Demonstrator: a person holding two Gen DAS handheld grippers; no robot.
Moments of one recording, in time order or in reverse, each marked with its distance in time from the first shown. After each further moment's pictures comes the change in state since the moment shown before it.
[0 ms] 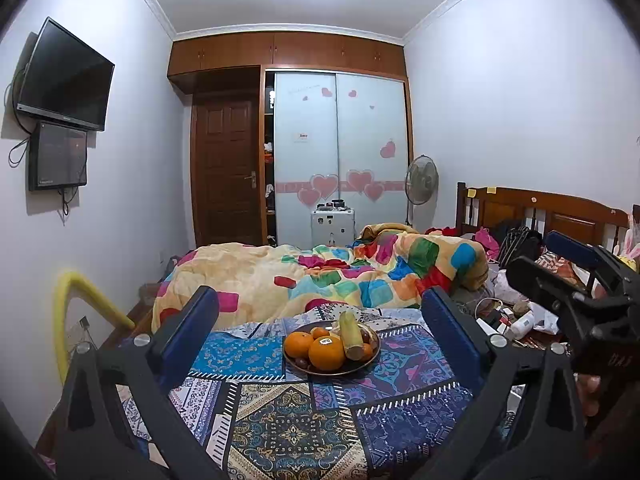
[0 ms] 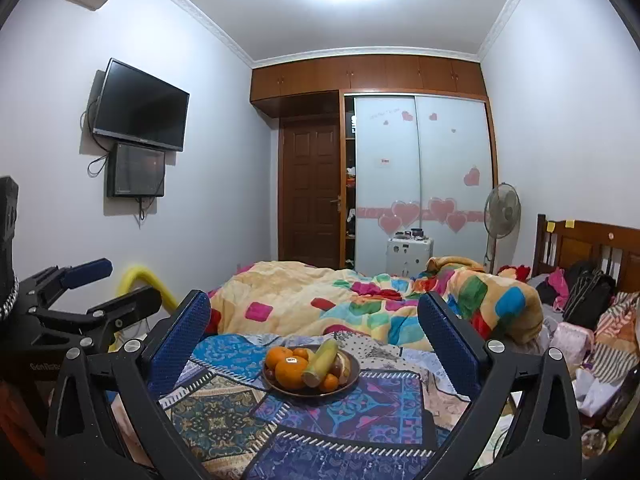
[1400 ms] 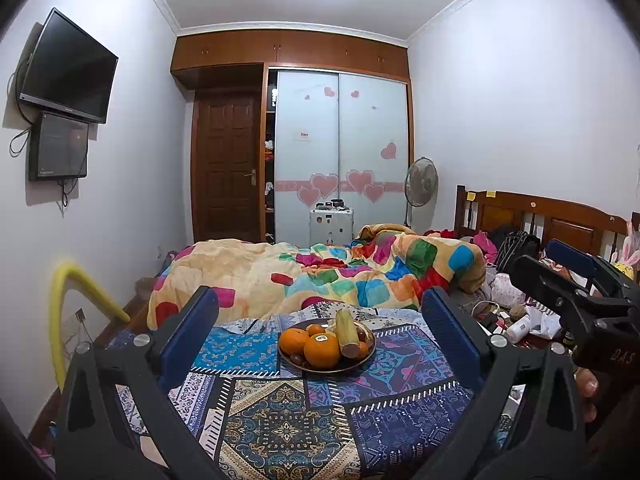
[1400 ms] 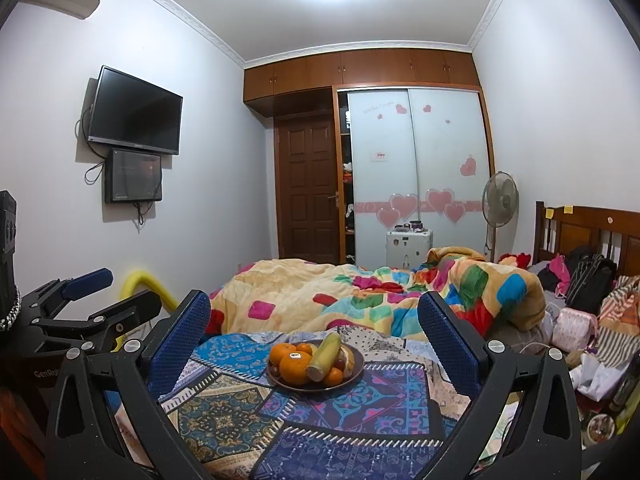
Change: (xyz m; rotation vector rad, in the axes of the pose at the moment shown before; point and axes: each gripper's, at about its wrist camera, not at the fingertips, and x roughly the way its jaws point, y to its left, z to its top) left arm -0.004 -0.002 -0.007 -0.031 0.002 -0.004; right arm -0.009 0.000 -0.005 0.038 0.009 -0.003
